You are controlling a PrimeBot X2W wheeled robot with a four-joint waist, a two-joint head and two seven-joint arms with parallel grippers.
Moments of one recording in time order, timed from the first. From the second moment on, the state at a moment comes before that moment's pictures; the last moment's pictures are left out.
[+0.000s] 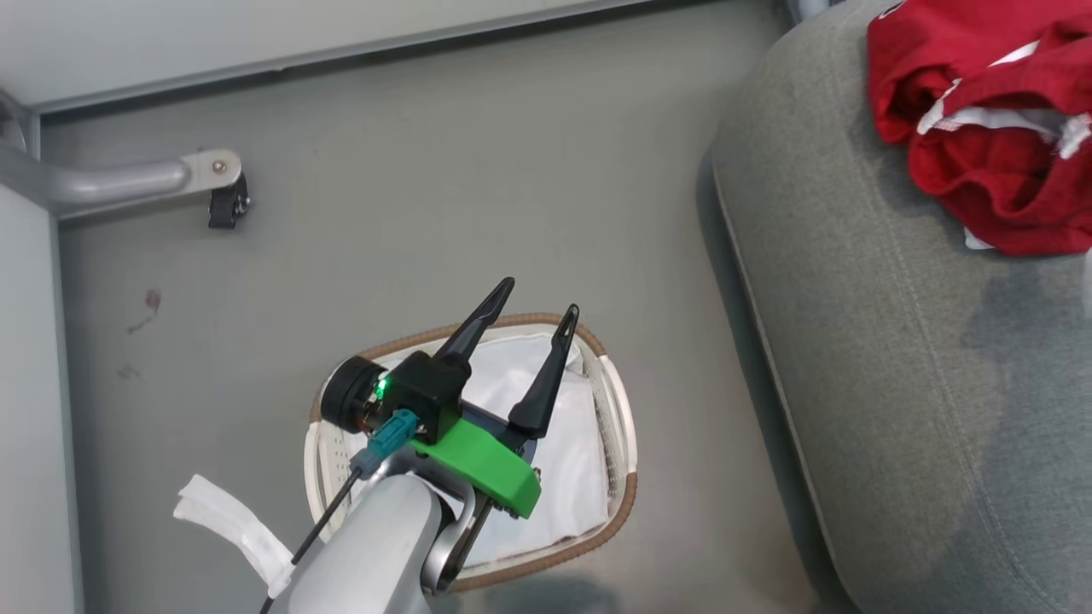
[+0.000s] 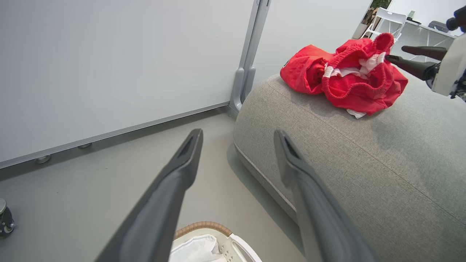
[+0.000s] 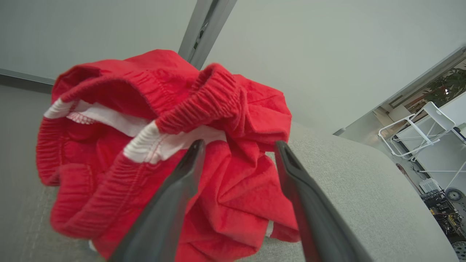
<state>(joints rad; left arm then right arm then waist) -0.41 0.08 -0.59 0.33 -0.36 -0.13 -0.26 -0.71 -0.36 -0.33 0.75 -0.32 0.13 -0.26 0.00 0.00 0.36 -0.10</state>
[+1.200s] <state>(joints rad) -0.08 0.05 -0.10 0.37 -0.31 -0.07 -0.26 -0.36 -0.06 -0.13 0.45 -0.06 0.13 -0.26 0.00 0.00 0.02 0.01</state>
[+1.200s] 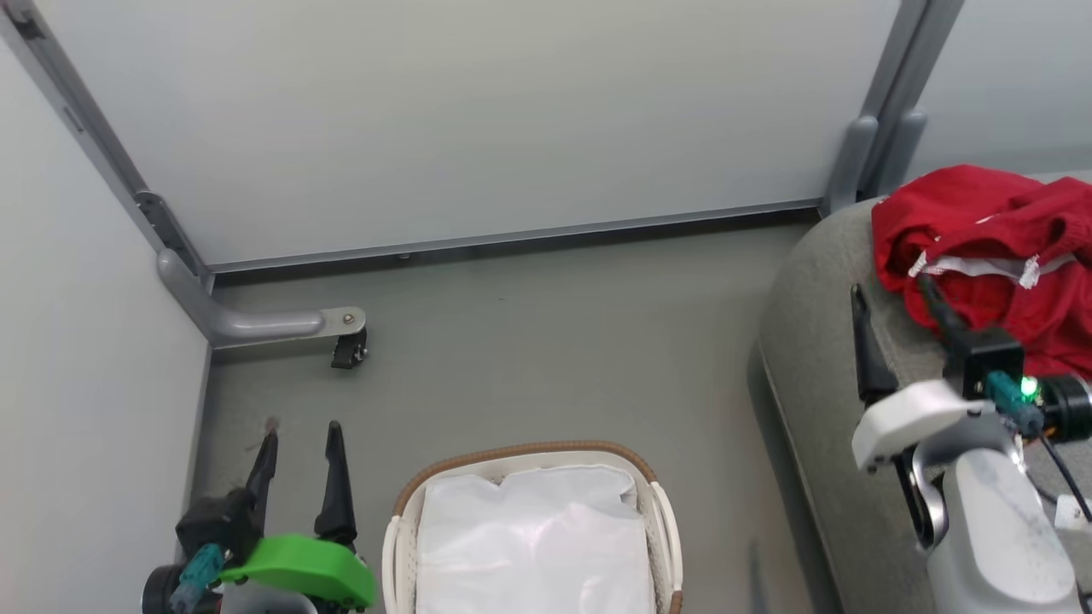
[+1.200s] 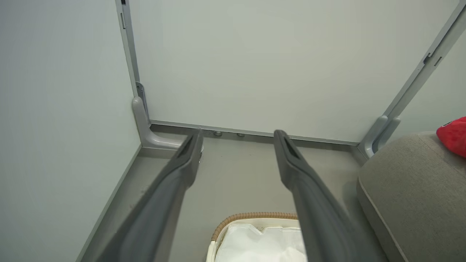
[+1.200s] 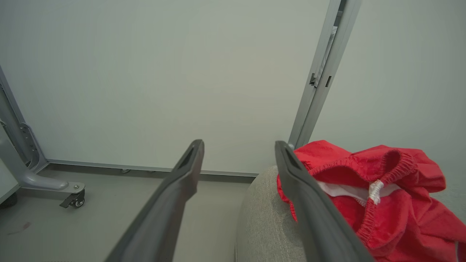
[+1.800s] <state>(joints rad) -0.03 0.05 -0.11 0.39 -0.32 -0.09 -0.26 -0.15 -0.05 -0.06 0.38 0.08 0.13 -0.26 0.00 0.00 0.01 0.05</state>
